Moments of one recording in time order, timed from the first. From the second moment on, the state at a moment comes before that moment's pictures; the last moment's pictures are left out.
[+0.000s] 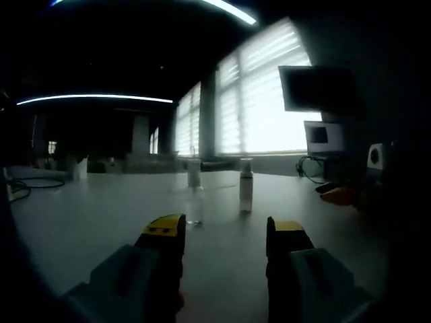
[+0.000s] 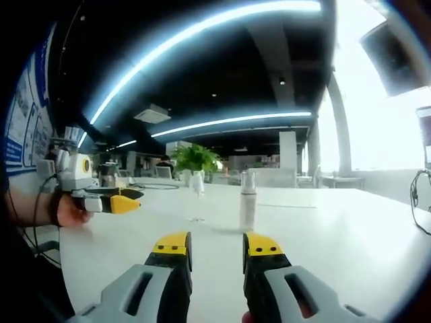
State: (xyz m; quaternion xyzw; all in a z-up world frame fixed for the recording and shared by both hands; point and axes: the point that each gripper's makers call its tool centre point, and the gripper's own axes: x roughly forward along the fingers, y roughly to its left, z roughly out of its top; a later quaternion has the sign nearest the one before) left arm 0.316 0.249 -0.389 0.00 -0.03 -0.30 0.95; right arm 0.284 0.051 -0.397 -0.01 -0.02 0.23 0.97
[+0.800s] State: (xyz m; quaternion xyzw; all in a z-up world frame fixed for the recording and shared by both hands) left arm 0.300 0.250 -0.387 -0.02 -0.04 -0.31 0.95; right arm 0.293 0.042 -0.402 -0.03 -0.01 0.23 0.97
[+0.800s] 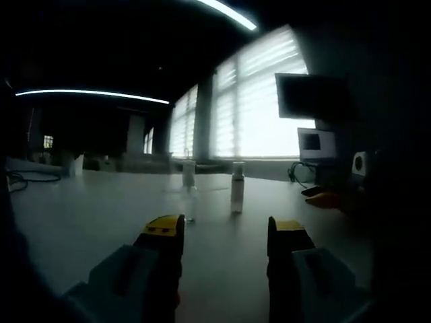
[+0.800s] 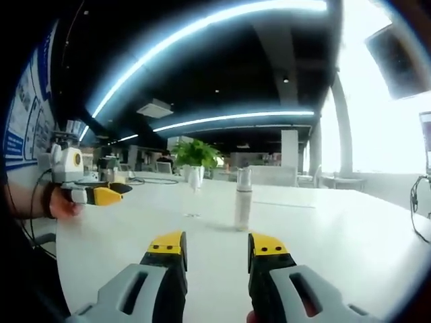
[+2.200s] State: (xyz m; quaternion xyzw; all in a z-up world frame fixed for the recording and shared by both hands) left arm 0.304 0.233 -0.384 -0.01 -0.02 -0.34 0.94; right arm 0.290 0.040 -0.399 -0.03 -0.02 0.23 0.97
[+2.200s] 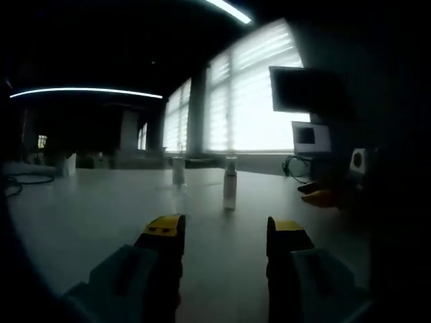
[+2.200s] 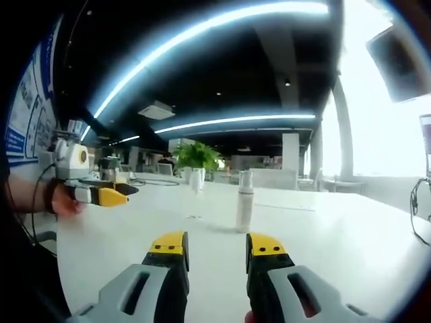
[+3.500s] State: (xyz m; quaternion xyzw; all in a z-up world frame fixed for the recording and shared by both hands) left arm 0.399 0.140 -0.341 -0.01 -0.04 -0.39 0.92; right arm 0.292 0.037 -0.399 -0.02 -0.02 0.22 0.97
